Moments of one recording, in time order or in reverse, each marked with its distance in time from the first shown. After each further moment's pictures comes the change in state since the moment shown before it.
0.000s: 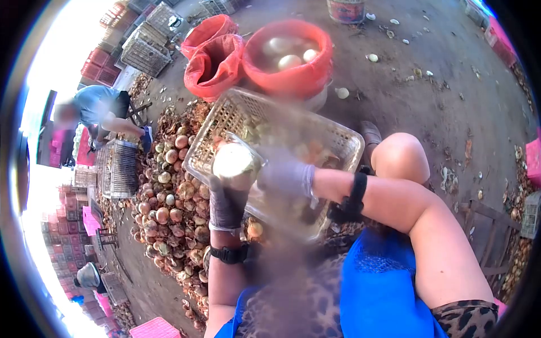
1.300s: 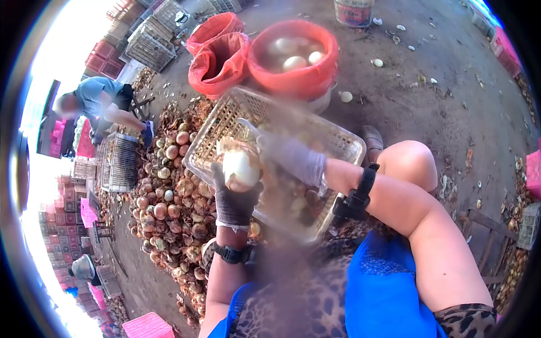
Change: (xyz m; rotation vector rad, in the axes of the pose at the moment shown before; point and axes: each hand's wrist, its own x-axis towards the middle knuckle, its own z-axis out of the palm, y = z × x) left_hand 0.003 -0.001 0.019 -0.626 0.122 -0.285; right_hand -0.004 -0.093 -0.060 0.250 -0.181 0.382
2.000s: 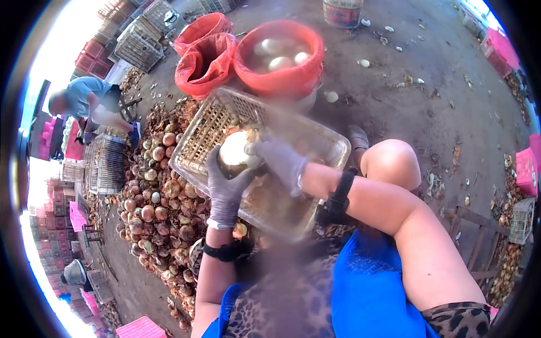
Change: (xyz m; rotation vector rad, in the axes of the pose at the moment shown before) left_hand 0.015 -0.010 0.006 1.244 0.233 0.549; right_hand 0.029 0.058 0.013 0.617 0.271 0.032
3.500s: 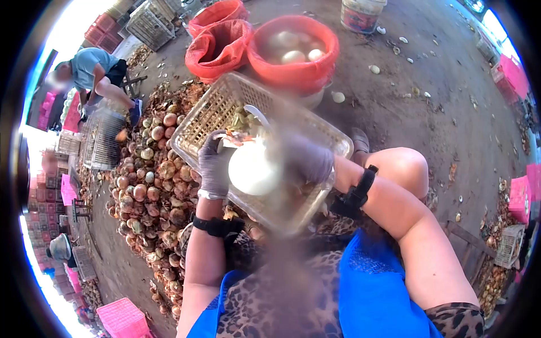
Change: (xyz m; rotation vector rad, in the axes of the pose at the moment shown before) left_hand 0.030 -0.051 -0.020 -0.511 -0.052 0.162; right_hand -0.026 -0.018 -0.017 -0.272 -0.389 -0.209
